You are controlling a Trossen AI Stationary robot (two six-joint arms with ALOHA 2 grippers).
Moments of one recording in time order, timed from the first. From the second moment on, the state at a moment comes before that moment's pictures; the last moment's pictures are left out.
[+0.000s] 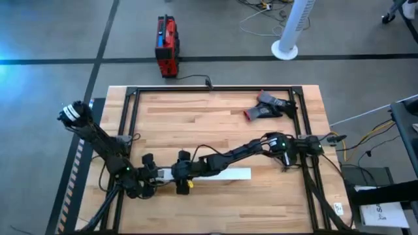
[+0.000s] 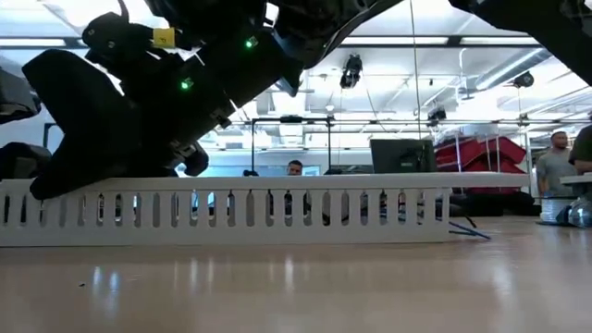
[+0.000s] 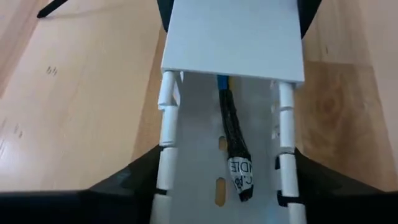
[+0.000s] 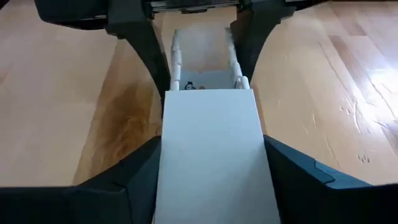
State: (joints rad) left arm -0.93 1.36 0.32 -0.17 -0.59 -0.93; right arm 0.19 2.57 1.95 -0.06 0.18 0.12
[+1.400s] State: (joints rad) left arm -0.86 1.36 0.31 0.02 -0.66 -0.75; right arm 0.18 2.59 1.96 0.08 0.08 0.05
